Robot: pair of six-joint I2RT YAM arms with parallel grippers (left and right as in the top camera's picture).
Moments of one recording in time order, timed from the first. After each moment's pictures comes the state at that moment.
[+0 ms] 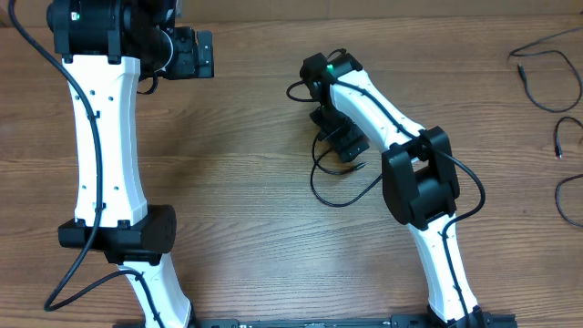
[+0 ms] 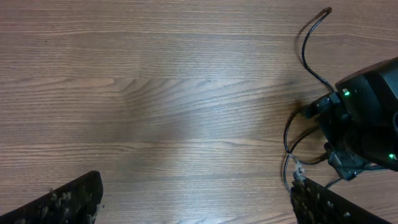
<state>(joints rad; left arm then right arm) -0.07 2.05 2.62 -1.69 0.10 -0.12 0.46 2.43 2.09 -1.34 0.11 1.52</state>
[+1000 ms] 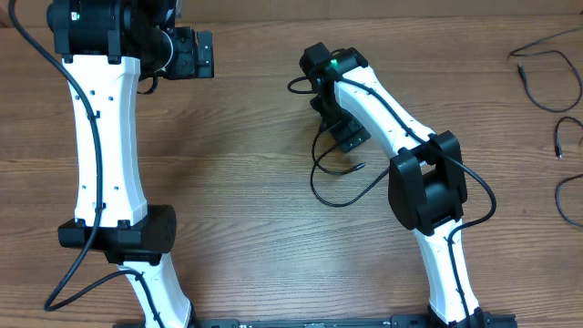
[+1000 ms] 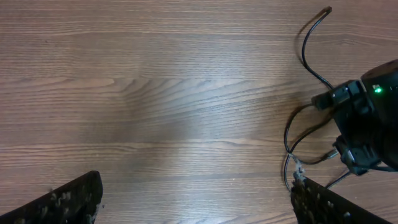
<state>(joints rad) -0.07 2.05 2.62 -1.69 0.10 -0.12 0.46 2.37 2.09 -1.28 0.18 1.52</state>
